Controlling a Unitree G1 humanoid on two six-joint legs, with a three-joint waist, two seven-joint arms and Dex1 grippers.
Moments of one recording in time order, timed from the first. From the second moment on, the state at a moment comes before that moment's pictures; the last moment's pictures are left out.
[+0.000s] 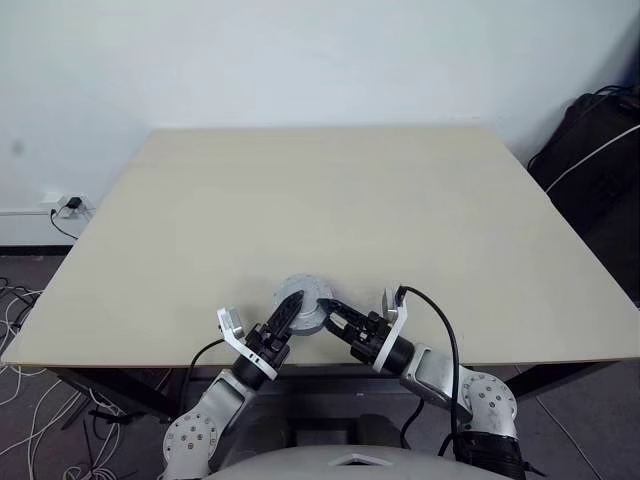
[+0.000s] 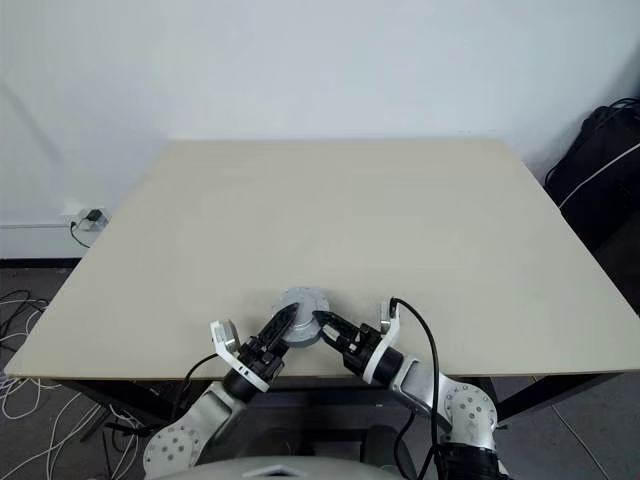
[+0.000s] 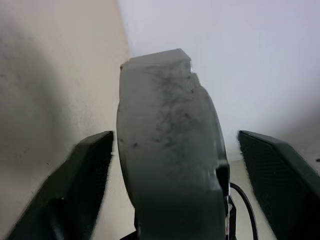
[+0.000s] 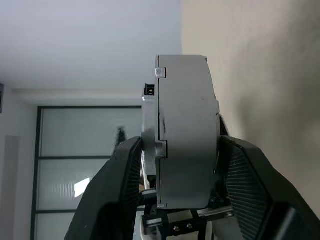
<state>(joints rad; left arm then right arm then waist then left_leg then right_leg) 0.31 -0.06 0.03 -0.11 -1.23 0.67 -0.43 0.09 -0.03 -0.18 -0.06 1.49 1.14 0.08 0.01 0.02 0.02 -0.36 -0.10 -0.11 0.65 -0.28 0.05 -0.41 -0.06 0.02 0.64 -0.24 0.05</state>
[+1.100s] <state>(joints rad) -0.01 -0.07 0.15 0.11 -1.11 0.49 -0.20 0.17 -0.17 -0.02 -0.36 1.04 0.76 0.32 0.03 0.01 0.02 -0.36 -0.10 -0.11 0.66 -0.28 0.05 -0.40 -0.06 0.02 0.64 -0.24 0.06</state>
